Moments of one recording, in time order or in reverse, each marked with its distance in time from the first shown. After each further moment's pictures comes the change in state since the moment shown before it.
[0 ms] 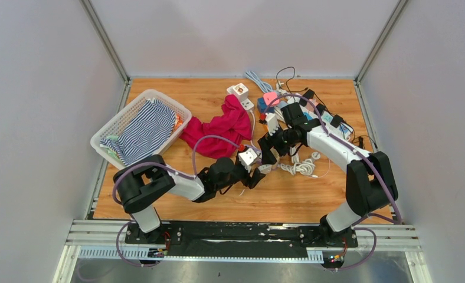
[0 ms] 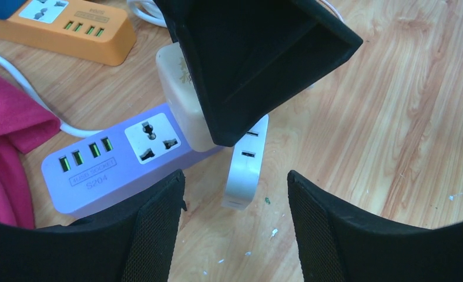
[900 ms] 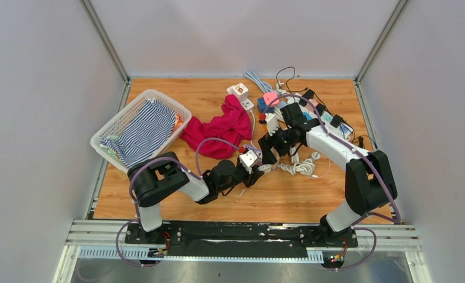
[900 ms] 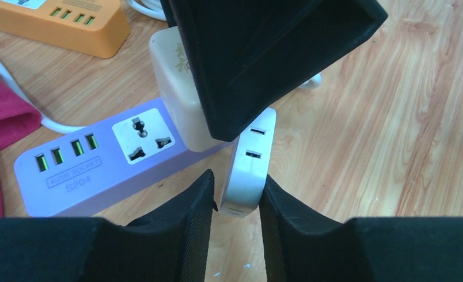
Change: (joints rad) left arm 0.000 0.136 -0.008 0.178 -0.011 -0.027; right arm 0.000 0.009 0.000 0.000 0.011 -0.001
